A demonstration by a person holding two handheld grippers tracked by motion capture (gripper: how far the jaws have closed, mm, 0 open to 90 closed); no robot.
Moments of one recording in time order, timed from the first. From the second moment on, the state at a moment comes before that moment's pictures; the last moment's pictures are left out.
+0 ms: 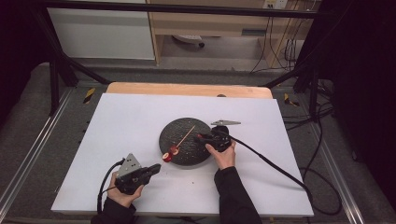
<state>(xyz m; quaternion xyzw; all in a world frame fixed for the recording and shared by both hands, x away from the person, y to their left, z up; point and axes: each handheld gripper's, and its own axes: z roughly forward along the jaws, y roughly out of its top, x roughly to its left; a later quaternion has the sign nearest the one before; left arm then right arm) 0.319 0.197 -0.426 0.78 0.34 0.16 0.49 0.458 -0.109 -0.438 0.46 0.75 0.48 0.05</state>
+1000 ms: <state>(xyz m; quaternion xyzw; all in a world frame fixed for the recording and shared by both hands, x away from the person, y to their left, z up) 0.318 0.190 -0.428 0.79 0.34 0.16 0.49 0.415 -0.108 -0.409 0.42 0.73 0.53 0.03</state>
